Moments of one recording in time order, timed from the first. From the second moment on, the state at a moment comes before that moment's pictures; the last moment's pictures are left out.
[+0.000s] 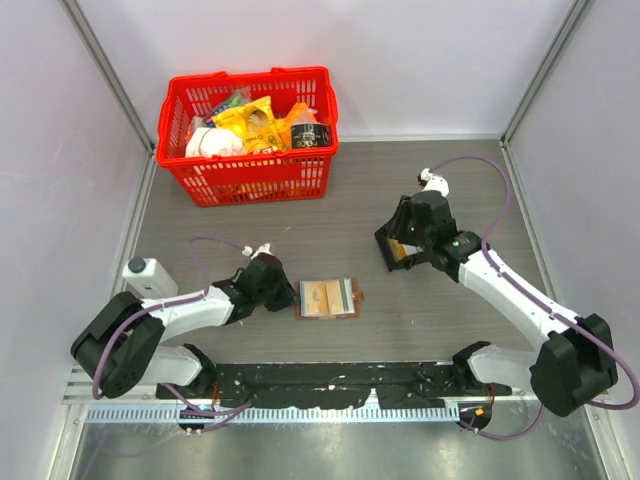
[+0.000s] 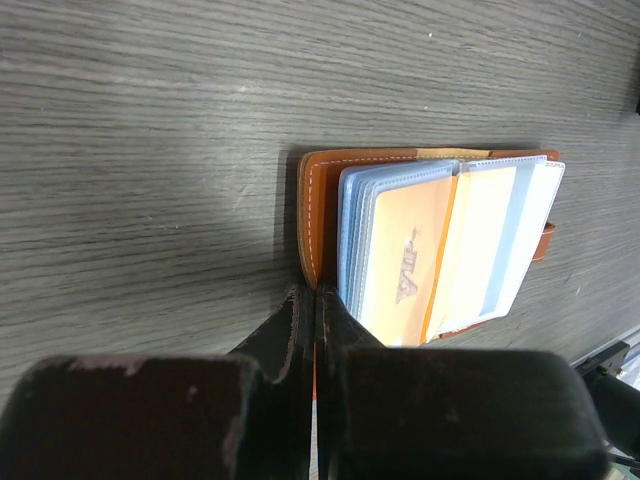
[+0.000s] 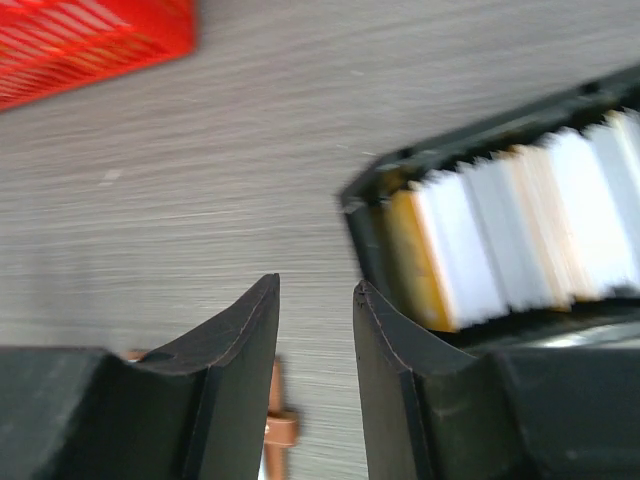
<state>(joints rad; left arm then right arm) -0.71 1.32 0.45 0.02 0.01 -0.99 0.50 1.18 0.86 -0.23 0.18 0.57</state>
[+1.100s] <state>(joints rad) -0.71 1.33 0.47 0.01 0.02 -0.96 0.49 1.59 1.02 -0.47 0.41 0.27</state>
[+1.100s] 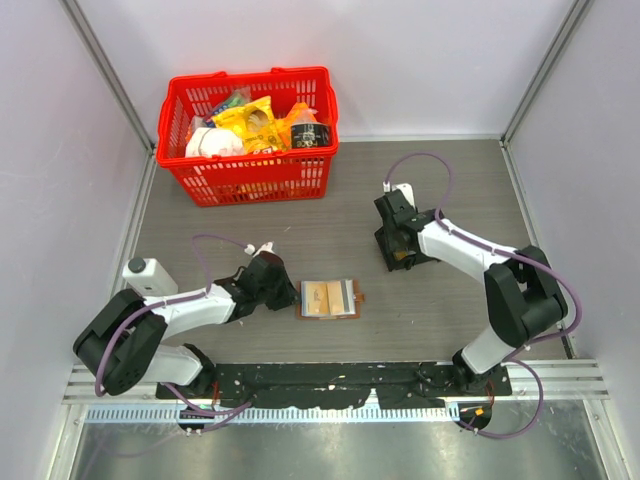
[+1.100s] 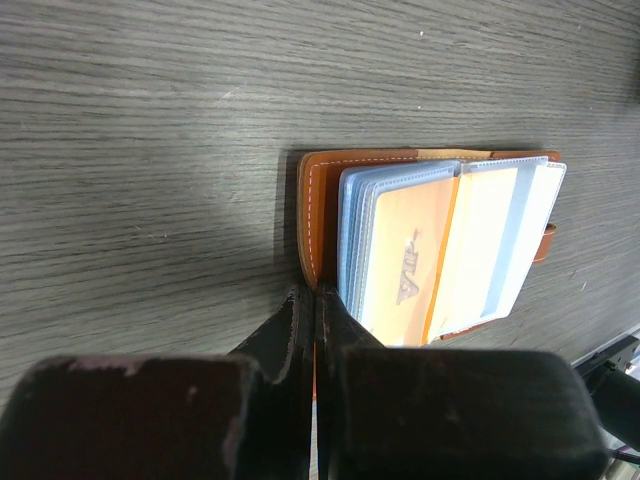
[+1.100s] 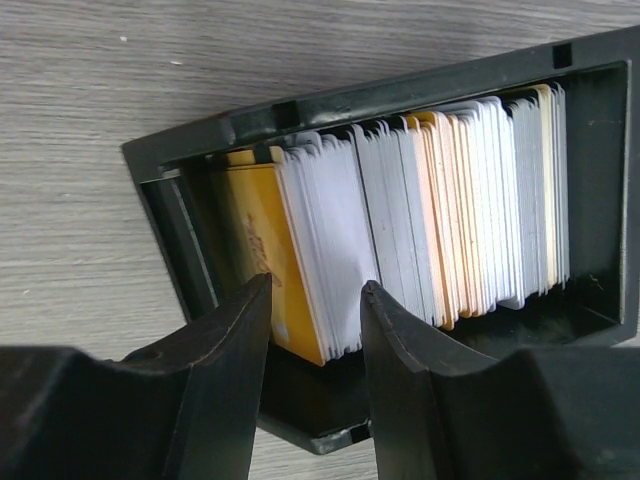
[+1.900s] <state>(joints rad) -0.71 1.34 0.47 0.03 0.02 -0.96 0.54 1.66 1.04 -0.46 0.60 0.27</state>
